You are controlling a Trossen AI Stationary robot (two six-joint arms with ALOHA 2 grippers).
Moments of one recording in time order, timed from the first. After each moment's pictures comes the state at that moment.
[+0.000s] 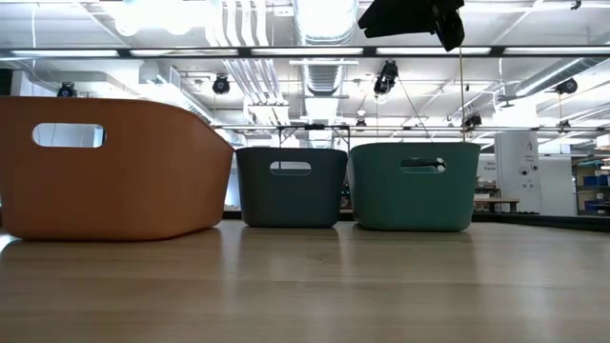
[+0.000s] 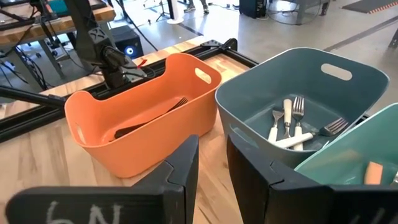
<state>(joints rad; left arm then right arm) -0.99 1.50 1.10 -0.44 -1.08 -0.40 0.36 1.35 0.99 -0.12 0.78 0.51</state>
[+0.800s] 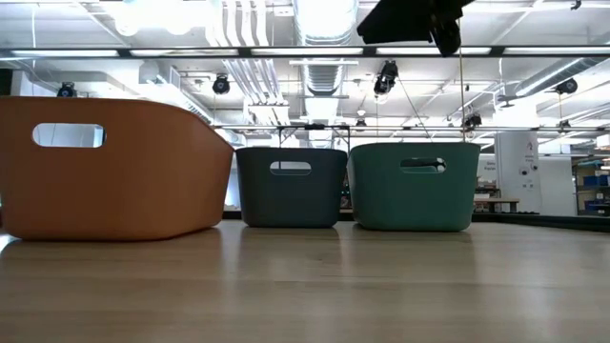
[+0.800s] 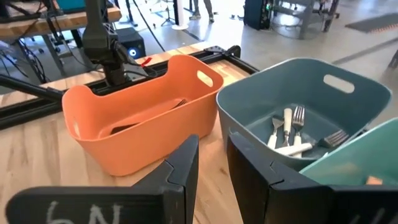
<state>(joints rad) -0.63 1.21 0.67 0.73 -0.53 0.42 0.36 1.35 0.92 0.00 0.78 0.42</state>
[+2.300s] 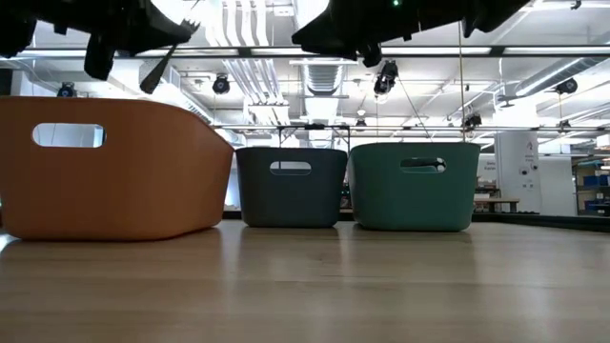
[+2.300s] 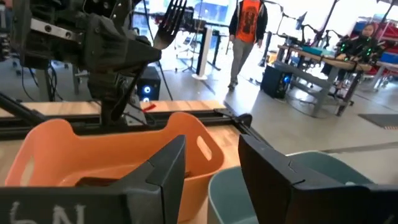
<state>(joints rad) -0.50 1.08 0.29 1.21 -1.28 0.04 0.08 1.55 0.91 0.60 0.44 -0.12</state>
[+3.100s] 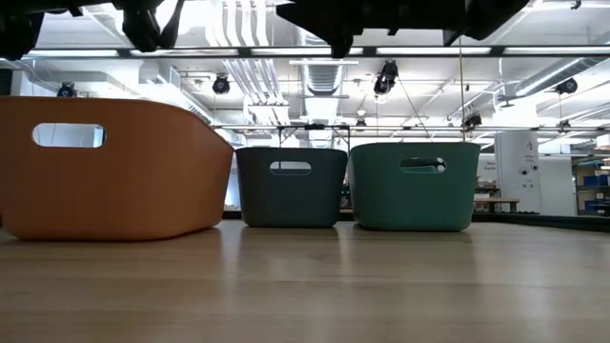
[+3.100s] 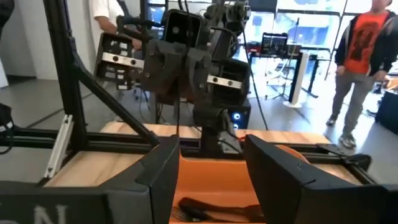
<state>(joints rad) -0.49 1.16 0.31 1.28 -0.66 0.03 0.06 1.60 0.91 0.72 0.00 -0.06</state>
